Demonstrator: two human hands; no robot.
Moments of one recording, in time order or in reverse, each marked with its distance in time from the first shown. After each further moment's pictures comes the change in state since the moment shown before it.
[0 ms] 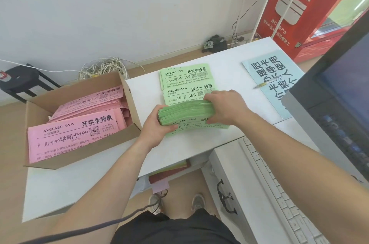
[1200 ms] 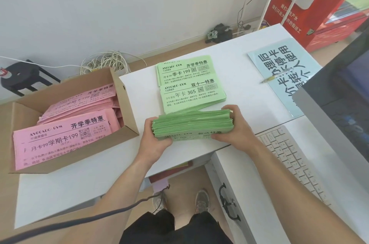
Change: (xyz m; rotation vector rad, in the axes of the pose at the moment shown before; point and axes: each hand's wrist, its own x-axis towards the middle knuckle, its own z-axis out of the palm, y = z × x) left_hand -0.011 -0.045 0.022 0.016 0.184 -0.082; right_hand -0.048 0.026 0.107 1.204 0.069 0.321
